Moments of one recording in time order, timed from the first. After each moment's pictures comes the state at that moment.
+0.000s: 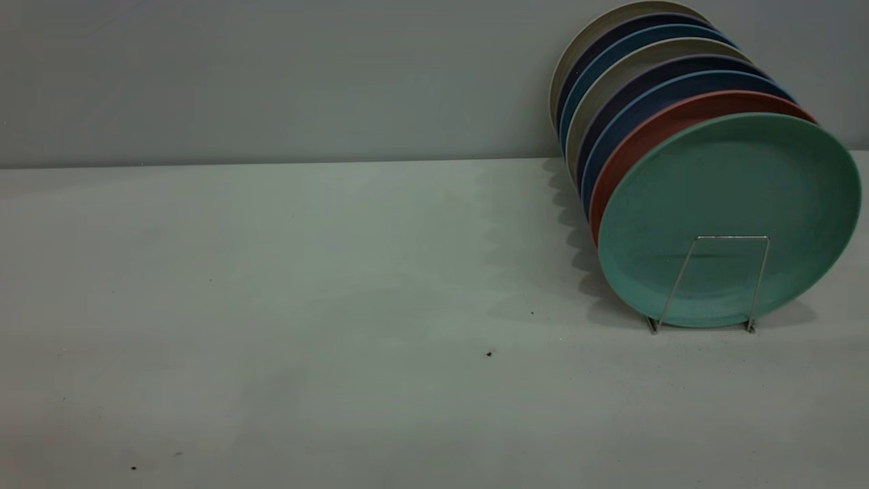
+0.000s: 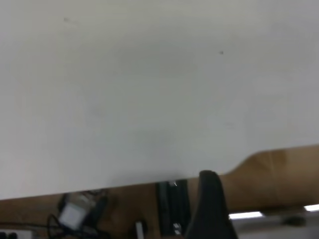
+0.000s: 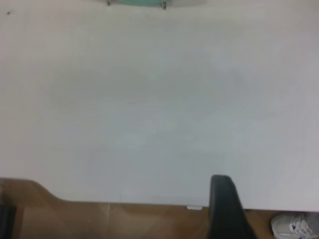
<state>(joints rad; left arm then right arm) 0.07 0.37 -0.51 -0.07 1.08 0.13 -0.01 0.25 -0.47 0.04 1.12 -0.08</state>
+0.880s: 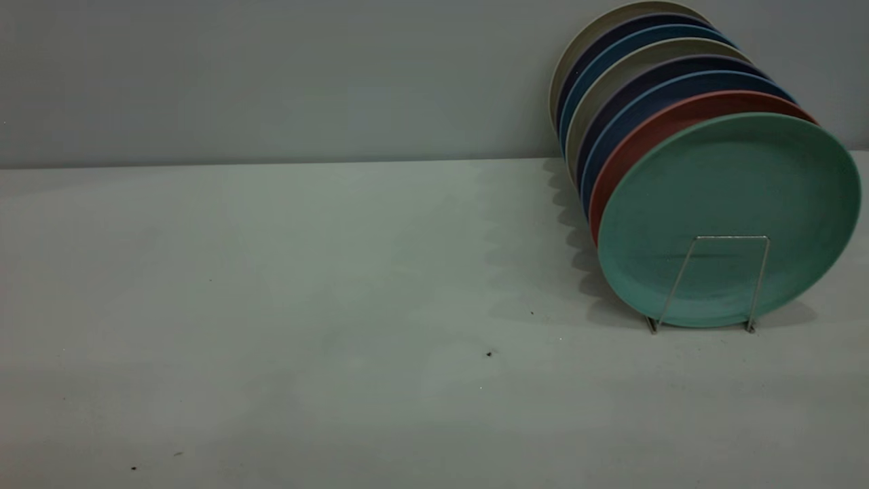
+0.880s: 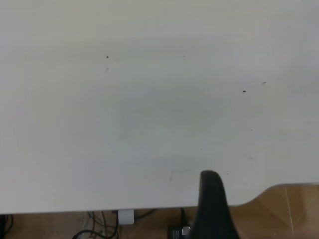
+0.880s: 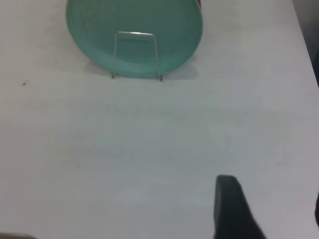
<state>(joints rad) 0.03 0.14 -0.49 0.01 1.12 0.03 -0.01 -0.02 -0.47 0.04 1.13 -0.08</state>
